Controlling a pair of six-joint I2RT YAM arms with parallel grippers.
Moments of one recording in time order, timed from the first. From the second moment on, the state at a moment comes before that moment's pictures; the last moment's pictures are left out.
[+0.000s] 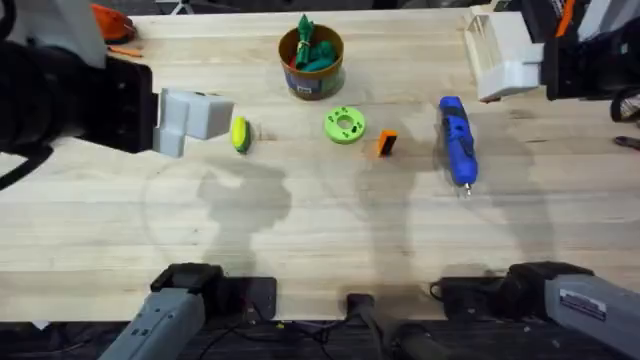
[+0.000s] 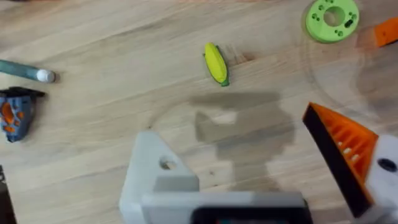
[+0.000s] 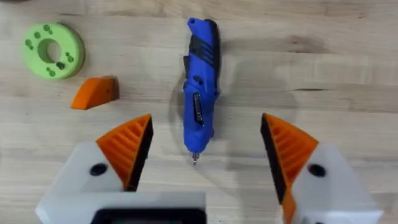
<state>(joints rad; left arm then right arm) -0.03 0.91 1.34 -1.30 0.06 0.22 0.00 1.23 1.27 -1.17 -0.01 0.00</state>
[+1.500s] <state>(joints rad) -0.01 0.15 0.24 -0.18 0.35 0.16 0.00 1.23 1.27 -1.17 -0.01 0.00</state>
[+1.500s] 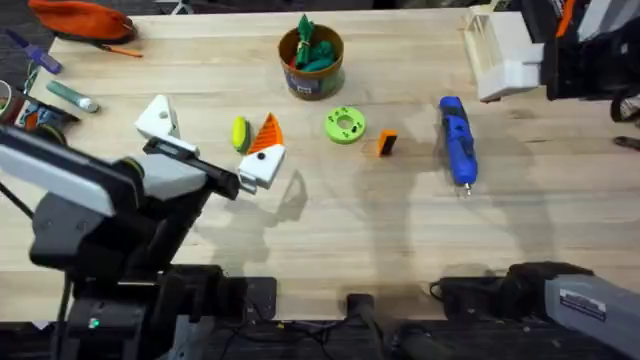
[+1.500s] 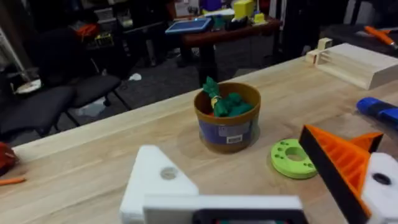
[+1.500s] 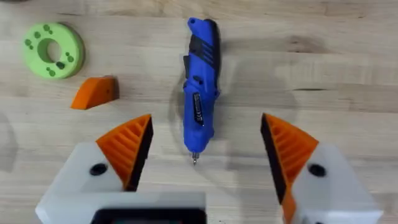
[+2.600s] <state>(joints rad) -0.01 0.01 0.01 0.15 0.81 -0.11 0.00 1.23 1.27 -1.17 -0.01 0.00</state>
